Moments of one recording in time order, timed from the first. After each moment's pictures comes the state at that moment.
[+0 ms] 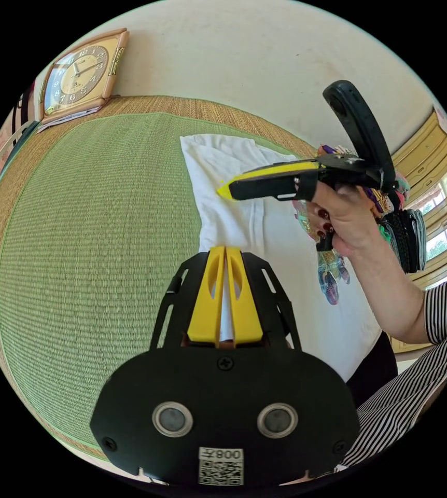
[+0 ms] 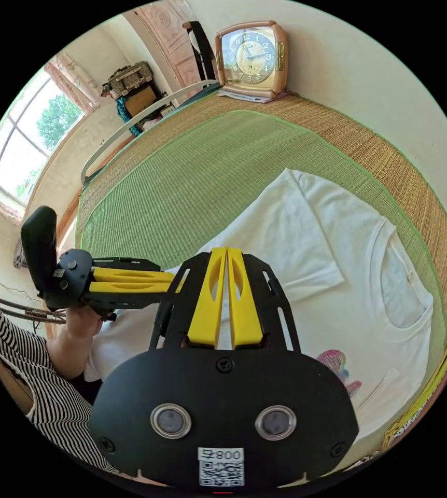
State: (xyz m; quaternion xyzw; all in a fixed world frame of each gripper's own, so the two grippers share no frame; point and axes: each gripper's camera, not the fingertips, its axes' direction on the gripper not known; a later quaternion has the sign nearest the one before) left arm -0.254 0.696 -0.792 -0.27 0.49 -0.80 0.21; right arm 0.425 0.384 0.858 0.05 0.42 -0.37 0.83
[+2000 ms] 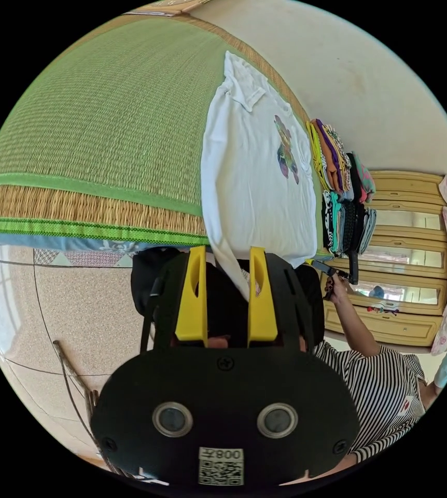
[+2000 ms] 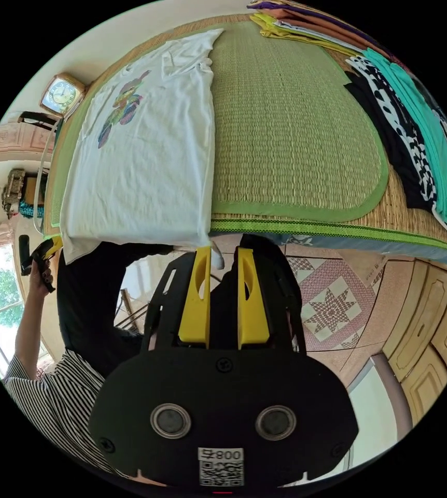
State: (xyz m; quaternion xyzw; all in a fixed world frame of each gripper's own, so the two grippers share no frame) left arm -0.297 0.703 -1.056 -0.24 0.59 -0.77 -0.04; right arm 0.430 0.856 0.446 0.16 0.40 0.05 0.90
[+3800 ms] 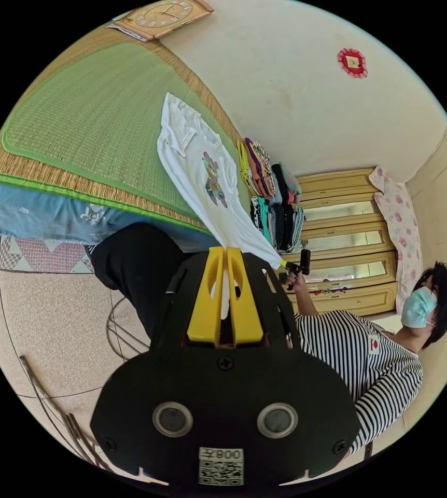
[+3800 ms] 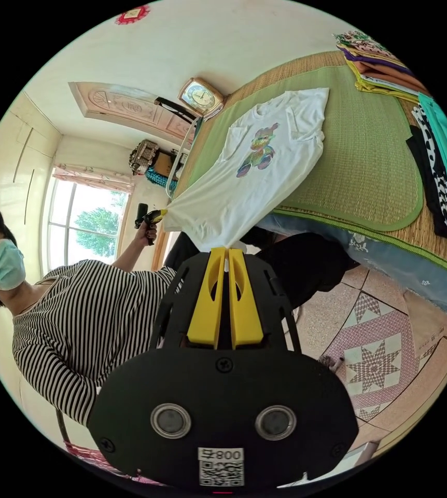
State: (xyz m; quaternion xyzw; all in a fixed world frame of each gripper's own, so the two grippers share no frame) left arm -0.464 0.749 -1.255 -0.06 0.53 -0.84 -0.09; right arm 0.179 1.062 0.277 0.13 0.14 -0.20 0.96
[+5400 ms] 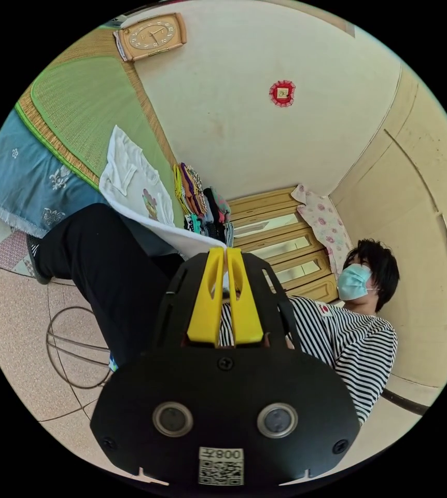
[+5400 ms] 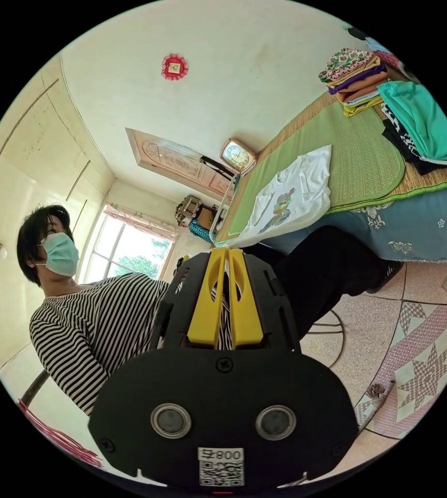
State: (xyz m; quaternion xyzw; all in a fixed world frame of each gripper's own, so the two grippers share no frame) left arm -0.495 0.776 -1.452 0.13 0.40 -0.89 -0.14; right arm 0.223 1.277 0.212 0.29 -0.02 -0.25 0.92
